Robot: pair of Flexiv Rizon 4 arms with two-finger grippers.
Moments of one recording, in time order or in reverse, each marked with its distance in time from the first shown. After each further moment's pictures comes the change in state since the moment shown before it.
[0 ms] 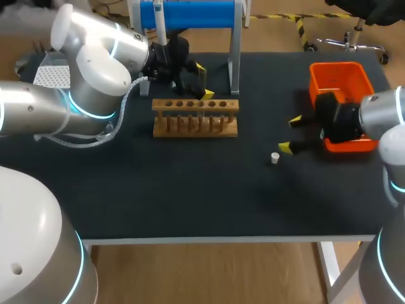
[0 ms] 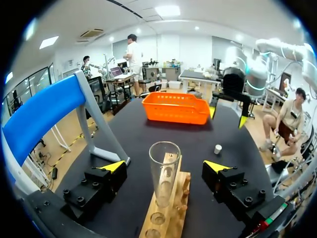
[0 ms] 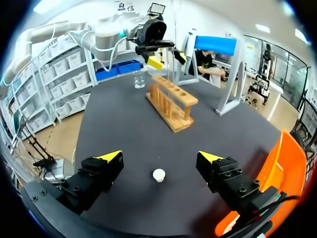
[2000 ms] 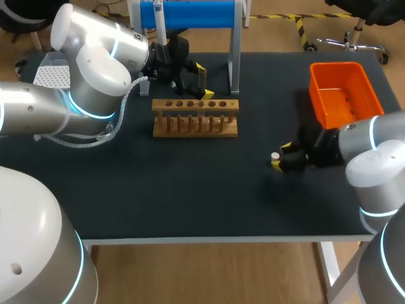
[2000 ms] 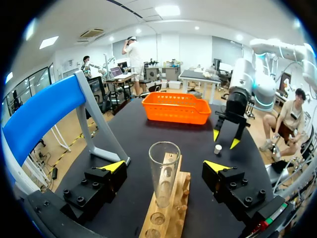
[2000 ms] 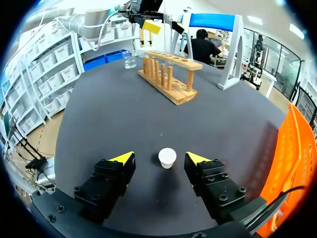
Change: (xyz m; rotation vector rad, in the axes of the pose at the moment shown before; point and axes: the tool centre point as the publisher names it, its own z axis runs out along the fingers) left arm 0.000 0.000 0.000 0.000 0.000 0.000; right arm 0.009 -0.053 0.047 0.079 -0.095 0.041
